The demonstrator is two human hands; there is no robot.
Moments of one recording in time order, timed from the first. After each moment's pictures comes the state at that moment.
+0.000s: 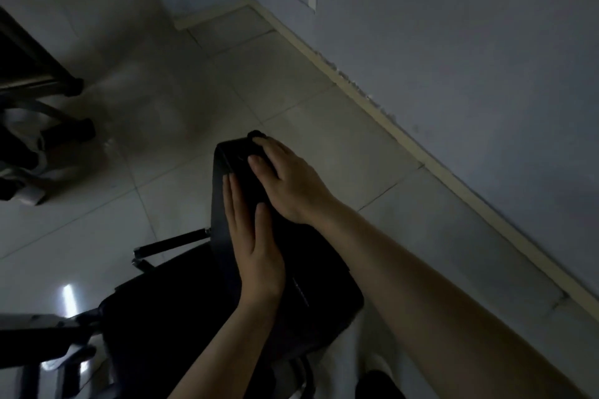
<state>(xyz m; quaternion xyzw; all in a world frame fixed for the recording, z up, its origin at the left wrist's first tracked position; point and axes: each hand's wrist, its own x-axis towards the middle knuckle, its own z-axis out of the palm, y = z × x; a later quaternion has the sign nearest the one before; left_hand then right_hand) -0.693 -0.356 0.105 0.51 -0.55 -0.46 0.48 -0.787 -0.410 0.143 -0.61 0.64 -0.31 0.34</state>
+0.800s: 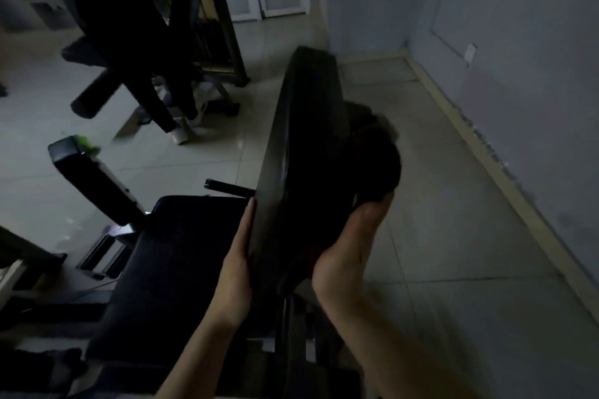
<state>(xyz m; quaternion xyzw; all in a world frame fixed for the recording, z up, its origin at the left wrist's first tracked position) -0.670 -0.229 -0.032 0.57 -0.47 -0.44 0.51 -0.784 -0.262 0.020 -0.47 0.29 -0.74 0.37</state>
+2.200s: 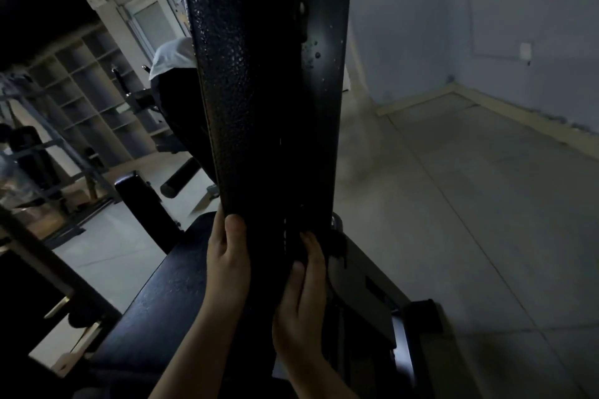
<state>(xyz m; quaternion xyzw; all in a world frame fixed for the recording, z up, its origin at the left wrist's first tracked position) -0.650 -0.225 -0.166 0.56 -0.51 -0.14 0.63 -0.692 -0.232 -0.254 -0.48 0.29 -0.74 0.37</state>
